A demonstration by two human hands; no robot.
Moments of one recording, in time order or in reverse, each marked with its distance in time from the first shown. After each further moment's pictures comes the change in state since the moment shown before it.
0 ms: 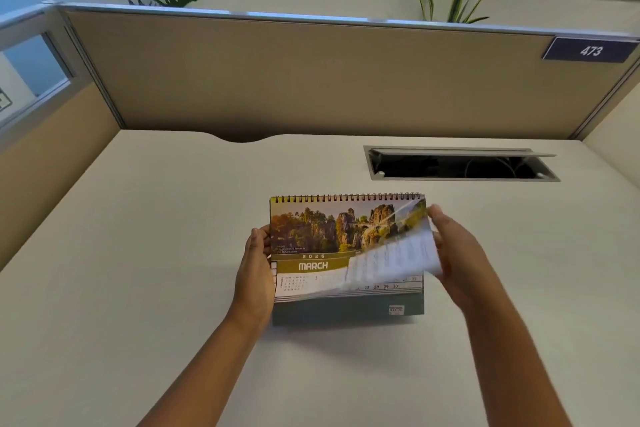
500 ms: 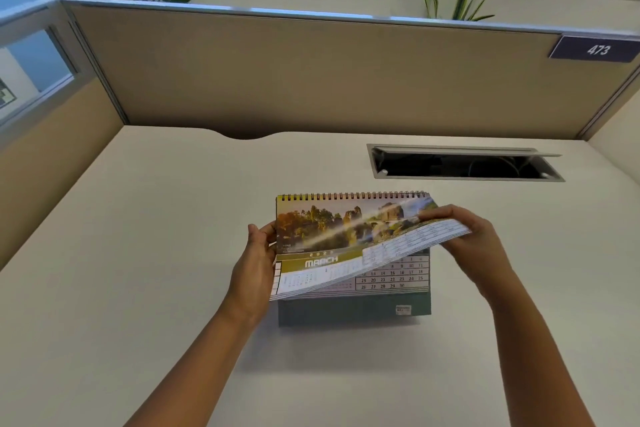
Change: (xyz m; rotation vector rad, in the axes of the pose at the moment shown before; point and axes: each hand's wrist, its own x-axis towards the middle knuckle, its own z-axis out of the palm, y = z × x) left_hand 0.000 0.009 -0.007 -0.038 -0.108 -0.093; right_hand 0.014 -0.005 -0.027 -0.475 -0.127 -0.470
